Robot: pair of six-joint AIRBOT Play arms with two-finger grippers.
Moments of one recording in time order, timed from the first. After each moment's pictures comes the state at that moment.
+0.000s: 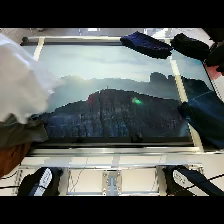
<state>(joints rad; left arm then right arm) 0.34 -0.77 1.46 0.94 -0.88 -1.68 -0.10 -1.07 1.98 -1.03 1.31 1.38</state>
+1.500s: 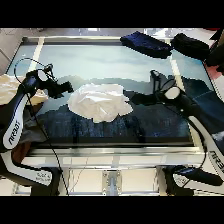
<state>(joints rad) 0.01 -1.63 1.37 1.29 -0.97 -1.71 0.25 -1.35 1.01 -0.91 0.73 1.33</state>
